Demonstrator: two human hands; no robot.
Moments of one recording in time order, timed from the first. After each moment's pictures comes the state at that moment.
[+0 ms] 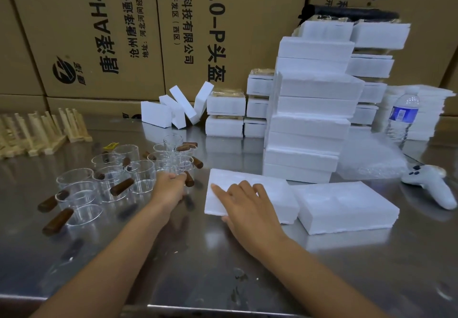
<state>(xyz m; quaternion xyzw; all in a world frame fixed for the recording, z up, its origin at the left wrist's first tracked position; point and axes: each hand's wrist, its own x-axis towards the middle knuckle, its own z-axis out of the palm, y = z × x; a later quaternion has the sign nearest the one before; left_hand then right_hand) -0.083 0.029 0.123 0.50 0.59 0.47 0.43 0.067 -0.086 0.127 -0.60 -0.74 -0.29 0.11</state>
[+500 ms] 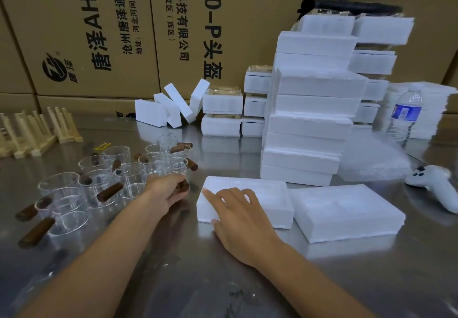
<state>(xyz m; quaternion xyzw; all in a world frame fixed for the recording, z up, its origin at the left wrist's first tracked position) -0.075 0.045 0.137 0.35 0.55 0.49 0.57 0.073 -0.067 0.115 -0.57 -0.80 -0.15 0.16</state>
